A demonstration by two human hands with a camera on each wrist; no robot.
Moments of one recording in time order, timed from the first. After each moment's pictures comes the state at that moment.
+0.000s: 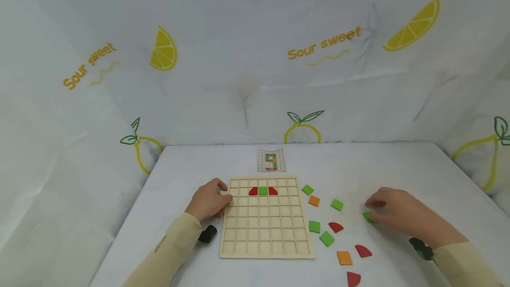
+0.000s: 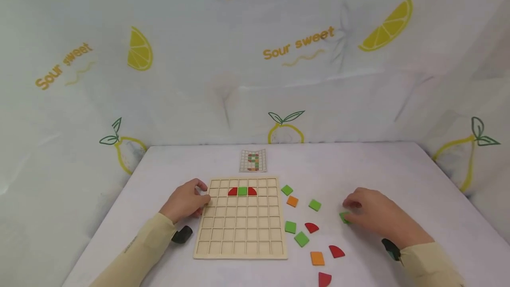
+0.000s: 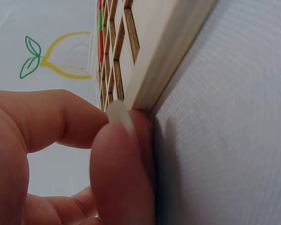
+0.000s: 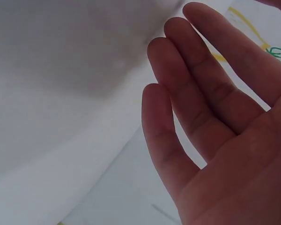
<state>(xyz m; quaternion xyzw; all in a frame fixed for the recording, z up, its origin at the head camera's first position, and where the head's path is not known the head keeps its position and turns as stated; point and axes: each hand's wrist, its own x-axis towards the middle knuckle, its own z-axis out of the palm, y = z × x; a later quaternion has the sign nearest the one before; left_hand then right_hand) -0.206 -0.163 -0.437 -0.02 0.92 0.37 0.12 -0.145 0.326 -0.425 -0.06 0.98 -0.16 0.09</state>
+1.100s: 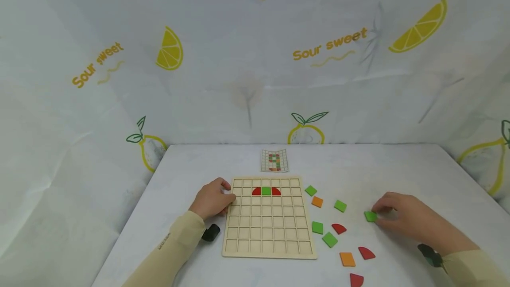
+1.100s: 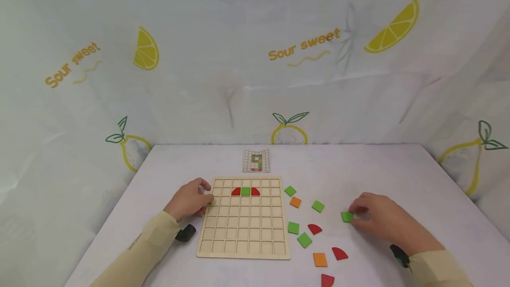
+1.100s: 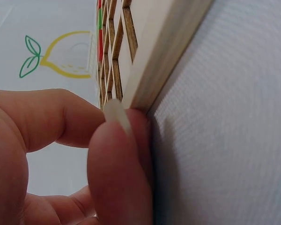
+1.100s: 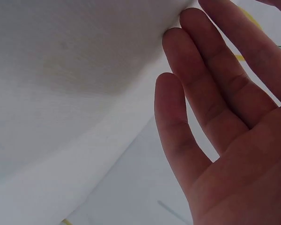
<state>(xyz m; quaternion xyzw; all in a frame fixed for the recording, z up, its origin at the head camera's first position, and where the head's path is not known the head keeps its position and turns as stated) -0.207 -0.163 -0.438 -0.02 0.92 0.38 0.13 -0.142 0.334 -0.427 -0.07 0.98 -0.16 0.09</state>
